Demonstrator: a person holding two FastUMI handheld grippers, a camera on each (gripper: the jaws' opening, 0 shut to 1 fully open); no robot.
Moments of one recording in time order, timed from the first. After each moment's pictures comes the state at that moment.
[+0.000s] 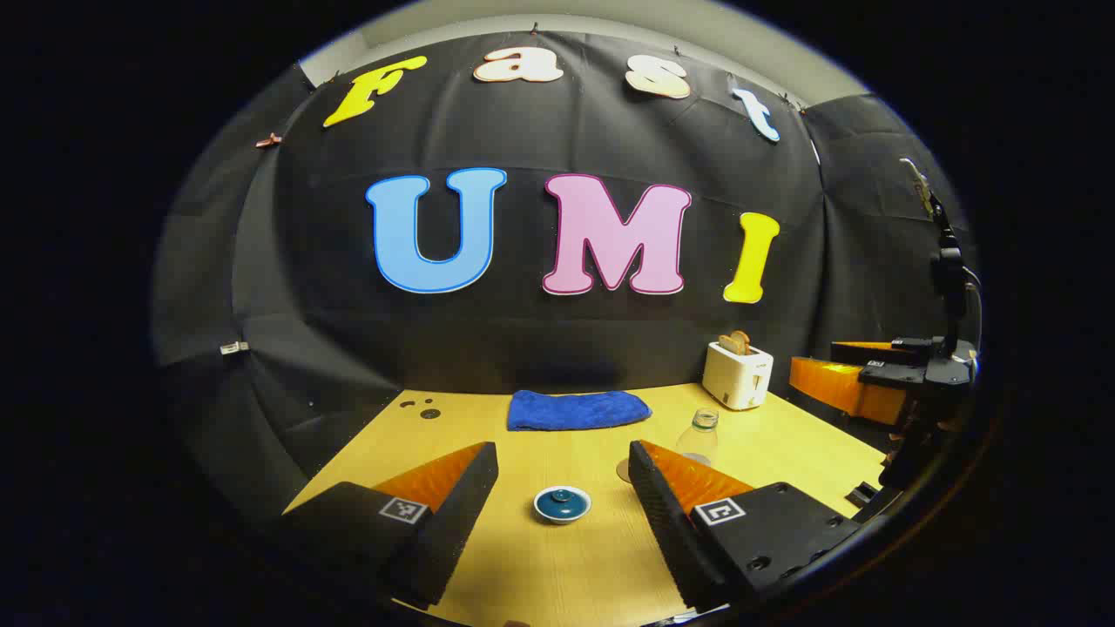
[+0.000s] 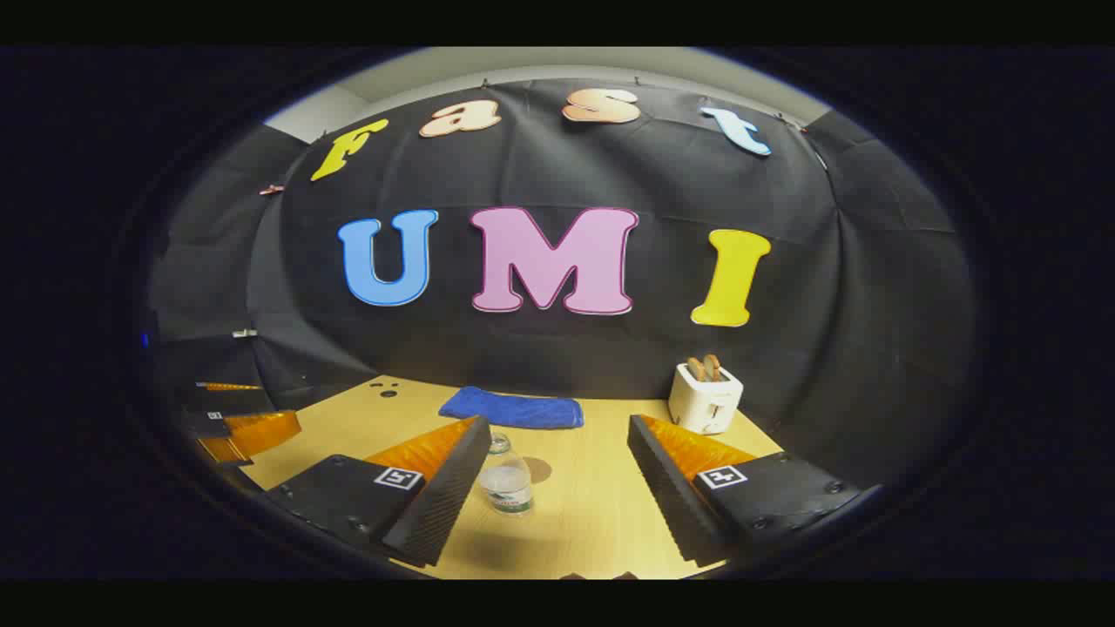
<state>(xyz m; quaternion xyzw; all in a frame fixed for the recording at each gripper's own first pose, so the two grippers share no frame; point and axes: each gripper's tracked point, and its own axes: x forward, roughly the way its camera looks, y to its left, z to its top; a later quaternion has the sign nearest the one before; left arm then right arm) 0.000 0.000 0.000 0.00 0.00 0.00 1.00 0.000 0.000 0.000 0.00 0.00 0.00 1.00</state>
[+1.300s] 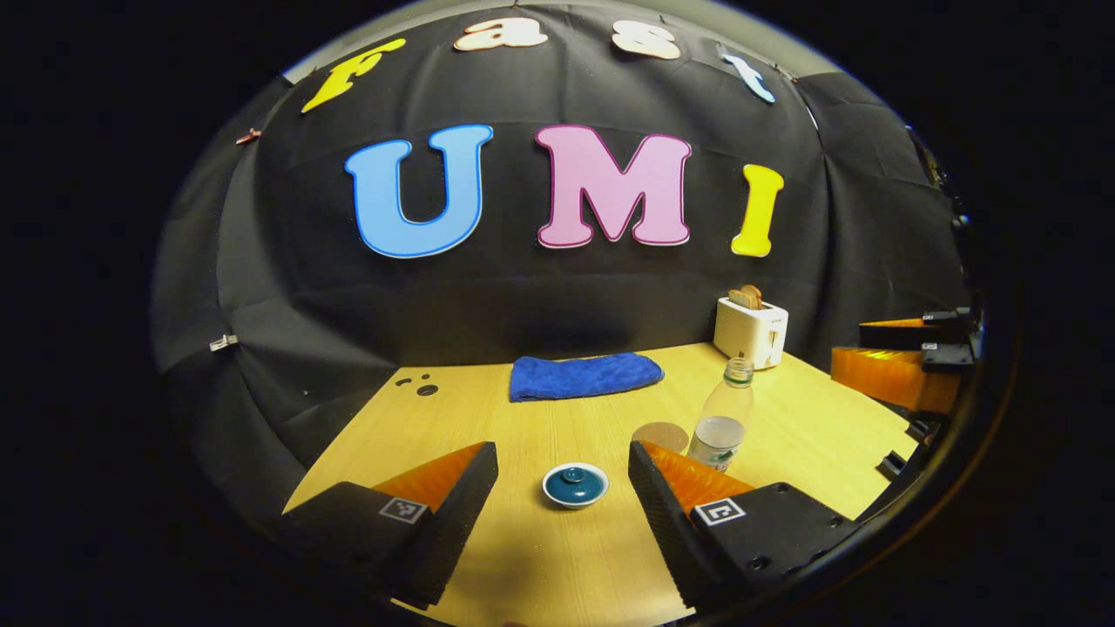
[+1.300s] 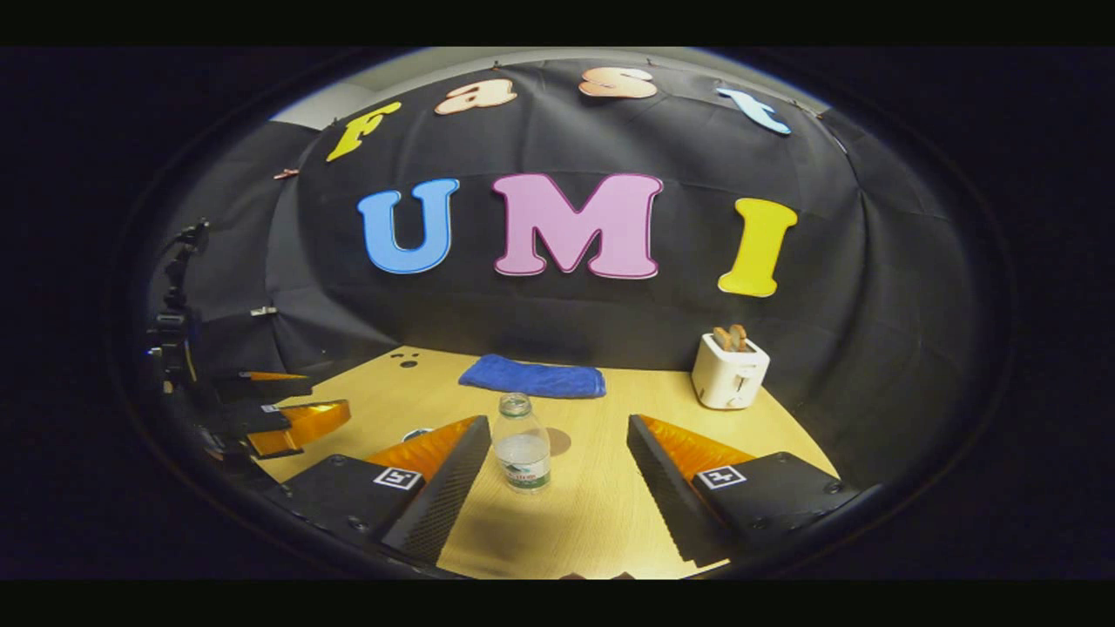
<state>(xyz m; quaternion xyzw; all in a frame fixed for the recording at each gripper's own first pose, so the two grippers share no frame) 0.057 0.008 -0.057 0.04 0.07 0.00 1.00 0.007 0.010 -0.048 -0.01 0.07 0.06 1.00</state>
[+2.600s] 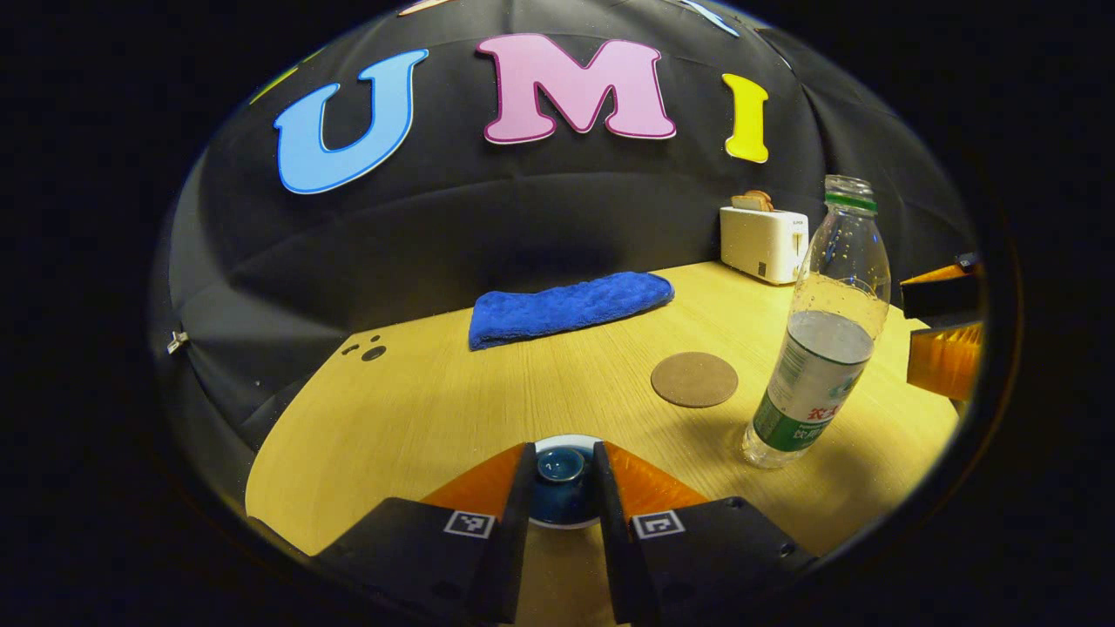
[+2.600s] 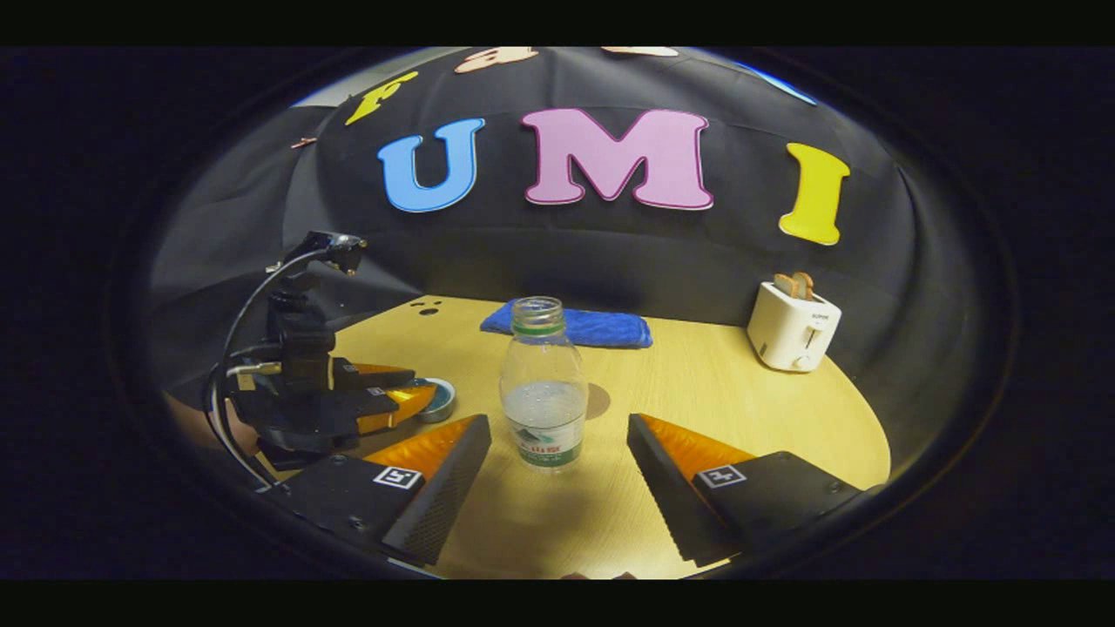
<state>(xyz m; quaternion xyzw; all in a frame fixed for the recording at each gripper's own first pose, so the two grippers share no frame) 0.176 0.007 -0.183 0.09 0.14 -0.01 0.99 0.059 0.041 -0.158 -0.02 0.14 0.11 0.98</state>
